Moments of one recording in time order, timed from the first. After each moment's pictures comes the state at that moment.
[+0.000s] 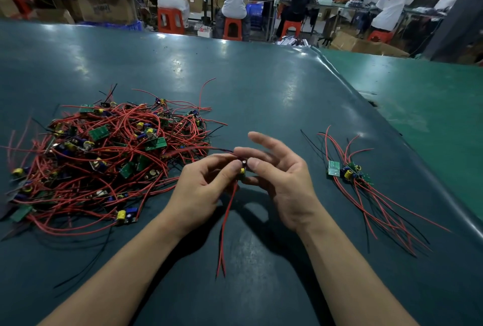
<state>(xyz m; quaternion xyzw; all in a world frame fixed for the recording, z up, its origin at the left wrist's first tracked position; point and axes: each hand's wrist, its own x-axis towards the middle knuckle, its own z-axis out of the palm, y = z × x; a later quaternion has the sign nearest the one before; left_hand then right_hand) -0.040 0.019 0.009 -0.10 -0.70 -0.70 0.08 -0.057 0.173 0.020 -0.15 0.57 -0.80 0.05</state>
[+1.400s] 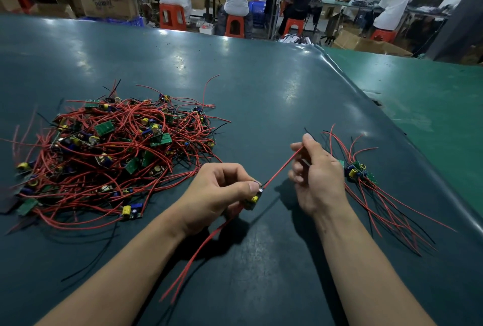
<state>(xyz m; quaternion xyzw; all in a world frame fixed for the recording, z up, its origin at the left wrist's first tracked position) -0.030 0.019 0.016 -0.13 -0.64 -0.75 -0.10 -0.077 0.192 0.023 0.10 0.50 -0.86 -0.07</state>
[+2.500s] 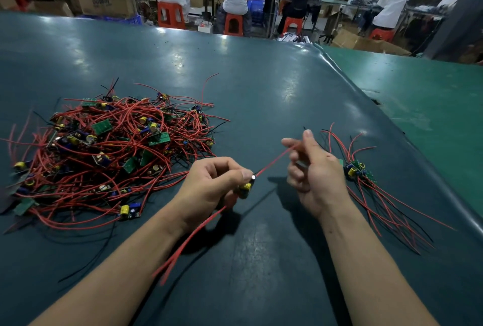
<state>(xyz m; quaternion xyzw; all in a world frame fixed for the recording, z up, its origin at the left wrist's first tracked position) -0.037 0.018 0.013 -0.09 -0.61 -0.78 -0.06 -0.075 0.201 0.025 0.07 0.55 -0.83 0.01</state>
